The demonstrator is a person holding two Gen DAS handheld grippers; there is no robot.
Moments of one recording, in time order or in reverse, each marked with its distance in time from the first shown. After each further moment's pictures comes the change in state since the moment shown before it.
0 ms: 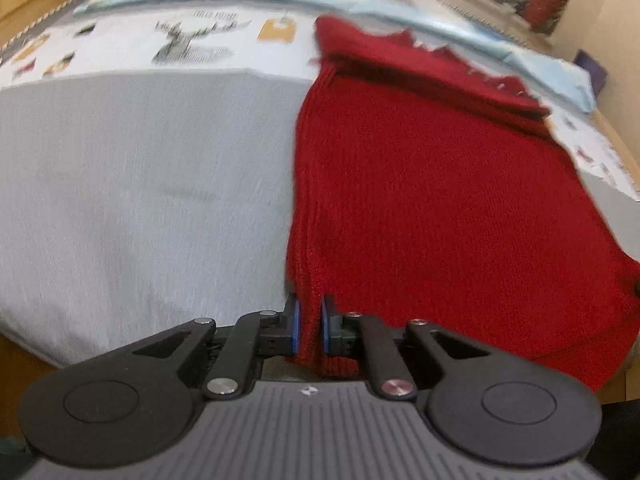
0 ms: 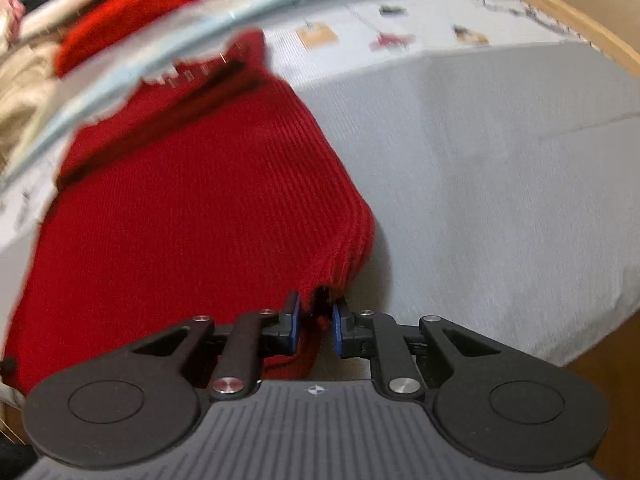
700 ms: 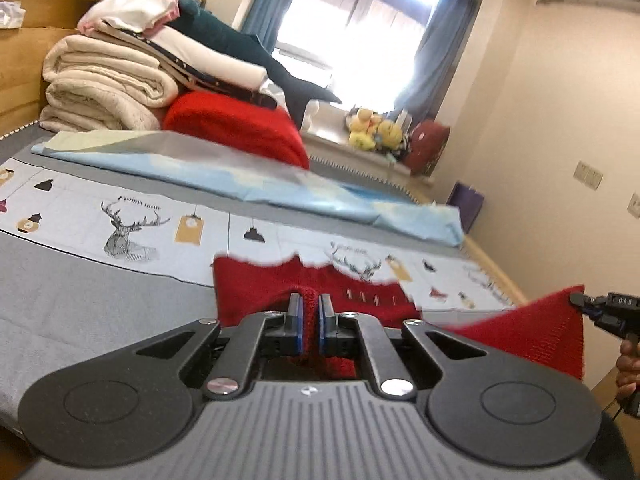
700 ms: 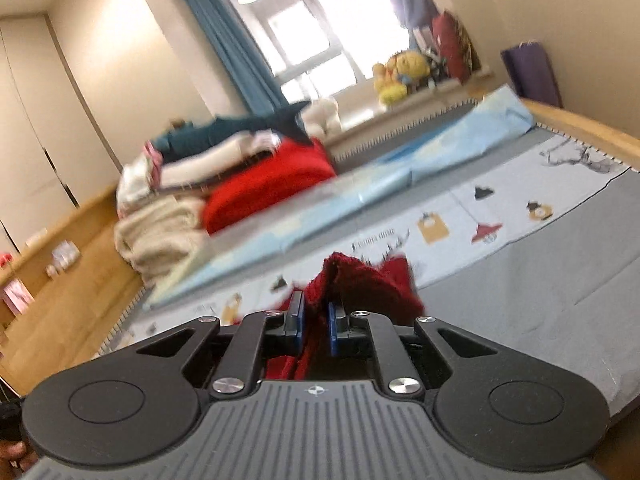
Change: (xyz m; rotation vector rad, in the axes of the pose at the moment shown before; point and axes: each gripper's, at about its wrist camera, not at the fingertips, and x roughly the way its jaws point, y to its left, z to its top) left arm -0.222 -0.010 0.028 0.004 -0.449 -0.302; right arm -0.221 0.005 0.032 0.037 -0.432 0.378
